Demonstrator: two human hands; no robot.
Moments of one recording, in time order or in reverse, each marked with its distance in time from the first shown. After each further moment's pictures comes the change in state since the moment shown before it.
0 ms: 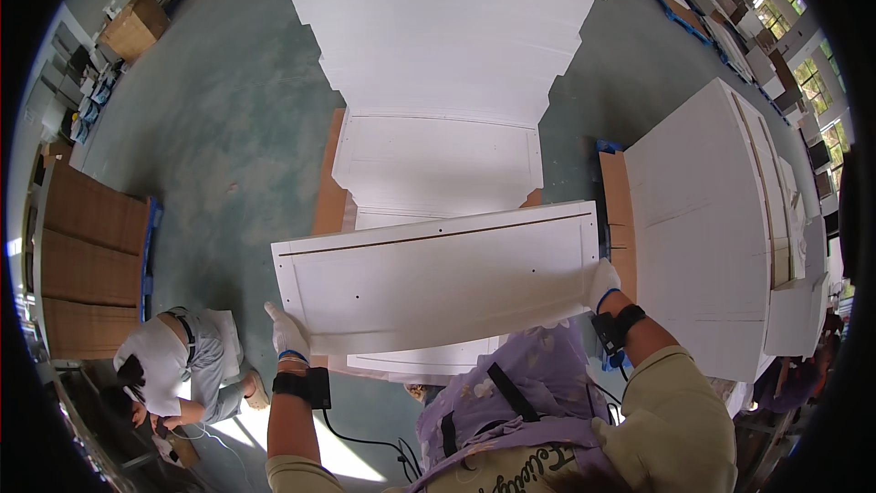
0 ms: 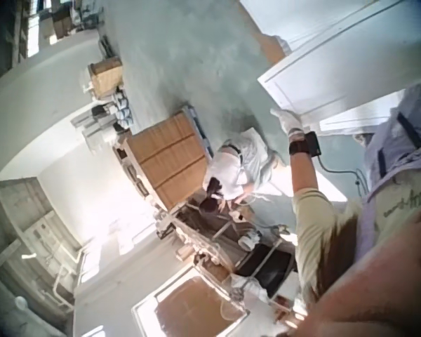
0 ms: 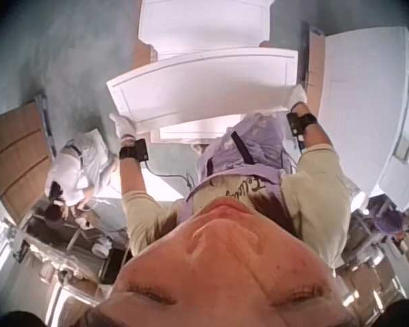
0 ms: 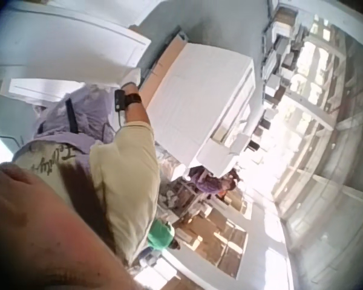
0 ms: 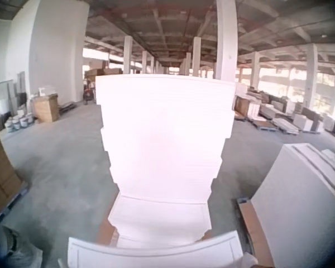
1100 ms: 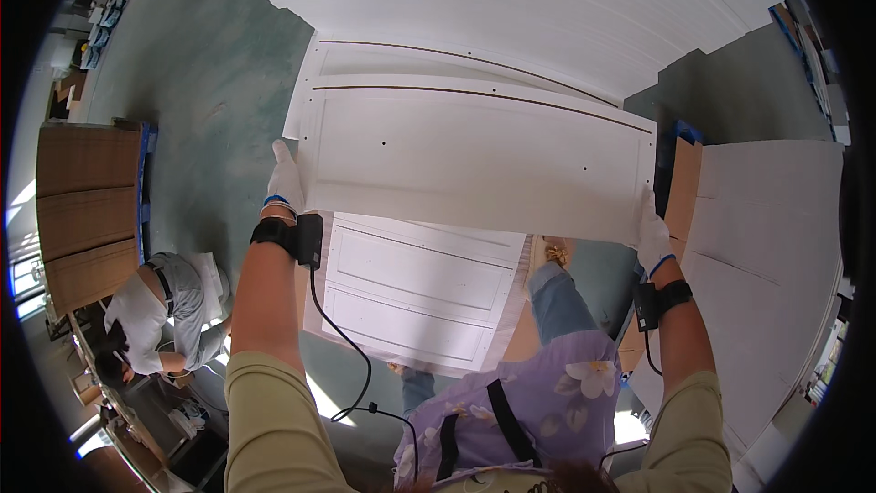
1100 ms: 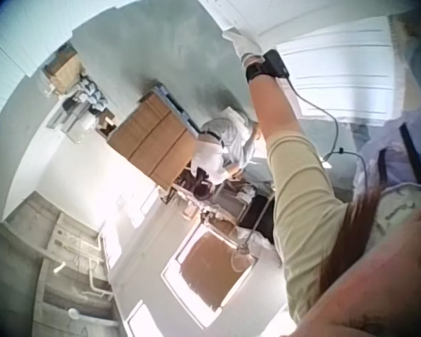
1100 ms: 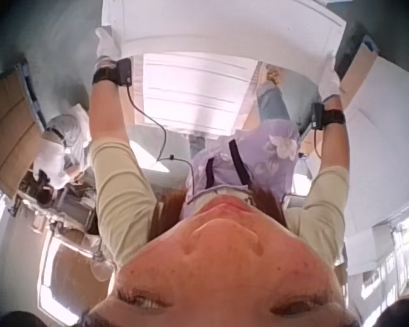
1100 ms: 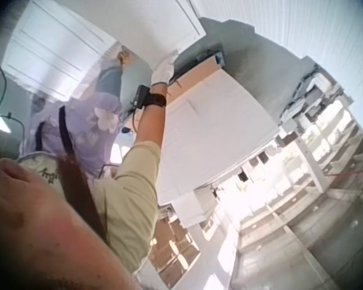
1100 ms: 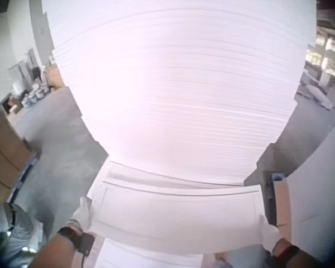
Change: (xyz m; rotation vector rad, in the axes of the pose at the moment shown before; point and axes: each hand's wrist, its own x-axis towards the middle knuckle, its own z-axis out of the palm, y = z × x) left_hand 0.155 0.058 0.319 0.297 -0.268 0.043; right_hand 0.264 -0.103 0.081 -0.275 0.019 0.139
